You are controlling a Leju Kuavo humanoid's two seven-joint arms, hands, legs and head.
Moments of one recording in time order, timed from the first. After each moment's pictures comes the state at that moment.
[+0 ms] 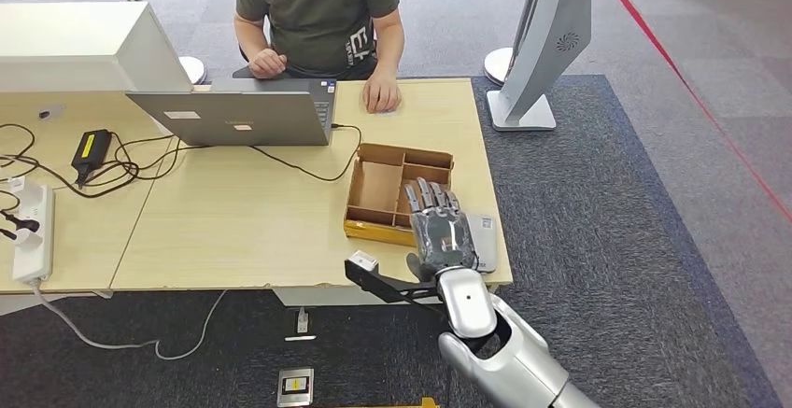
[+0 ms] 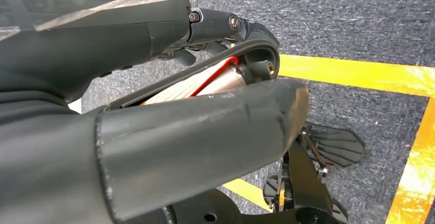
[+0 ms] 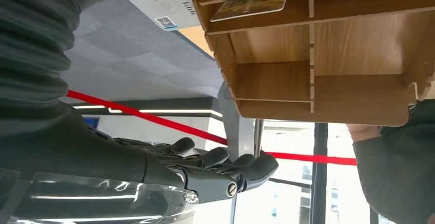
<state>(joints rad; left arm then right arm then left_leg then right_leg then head) -0.11 0.10 -1.03 -0.19 1.11 0.20 -0.05 -0.36 -0.06 0.69 -1.33 1.33 -0.05 0.61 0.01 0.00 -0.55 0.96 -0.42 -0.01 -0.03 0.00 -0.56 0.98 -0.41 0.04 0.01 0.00</state>
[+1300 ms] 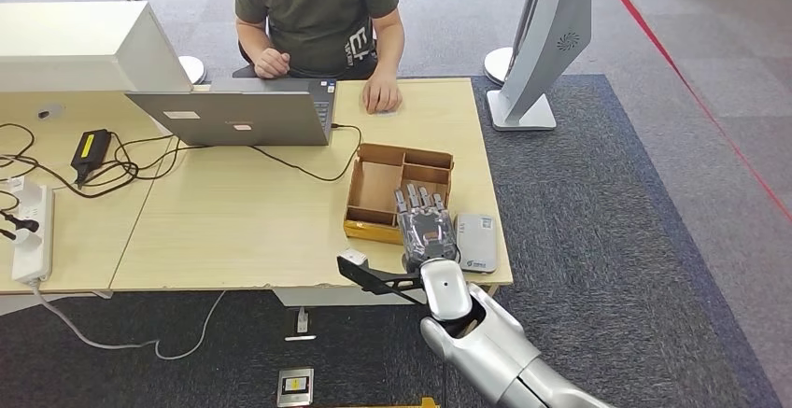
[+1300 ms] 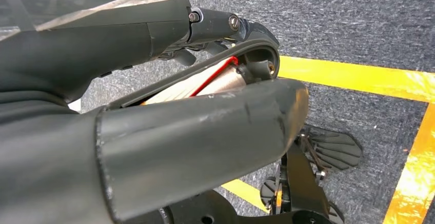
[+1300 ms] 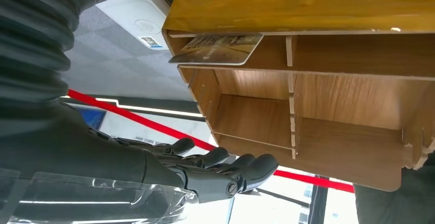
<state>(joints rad) -0.11 0.10 -1.03 -0.19 1.13 0.22 -0.05 -0.46 0.03 0.69 -1.02 1.35 -0.11 0.58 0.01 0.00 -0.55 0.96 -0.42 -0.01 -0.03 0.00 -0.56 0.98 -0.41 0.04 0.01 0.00</state>
